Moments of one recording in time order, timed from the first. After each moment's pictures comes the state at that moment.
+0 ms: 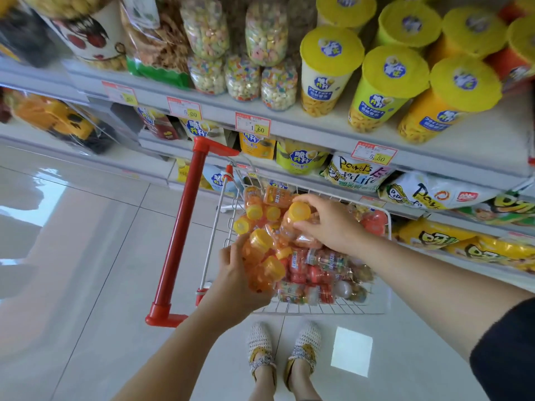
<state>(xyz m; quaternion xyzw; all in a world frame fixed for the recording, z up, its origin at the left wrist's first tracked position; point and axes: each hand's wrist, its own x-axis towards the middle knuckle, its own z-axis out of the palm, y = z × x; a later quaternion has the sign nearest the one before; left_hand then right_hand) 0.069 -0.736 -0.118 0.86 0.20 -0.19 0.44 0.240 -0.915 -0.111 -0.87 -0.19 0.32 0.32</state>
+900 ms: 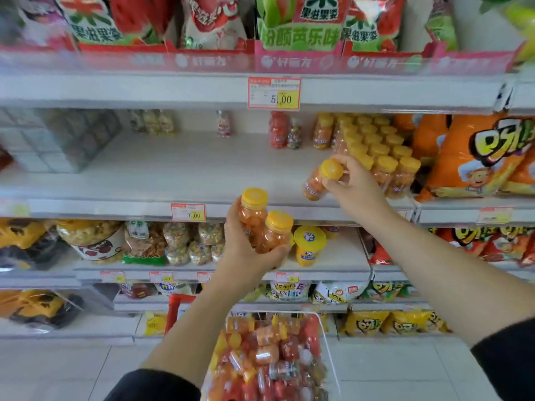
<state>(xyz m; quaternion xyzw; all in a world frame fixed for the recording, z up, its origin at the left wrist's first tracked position) 0.227 -0.801 0.185 0.78 -0.01 0.02 0.63 0.325 -1.019 0.238 -0.87 -0.06 -0.11 0.48</state>
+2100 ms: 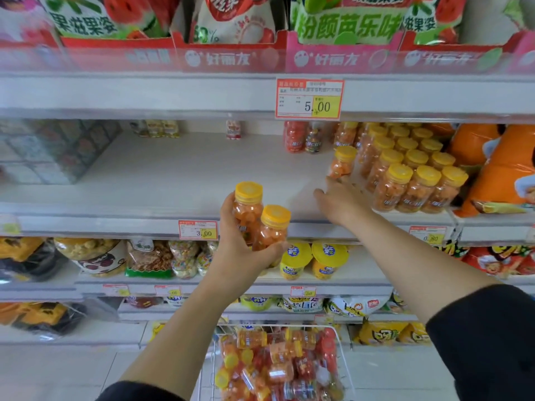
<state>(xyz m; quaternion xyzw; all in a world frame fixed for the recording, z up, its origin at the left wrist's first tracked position) 0.277 -0.760 0.198 0.76 -0.03 0.02 0.65 0.406 -0.964 0.203 -0.99 0.04 0.04 0.12</state>
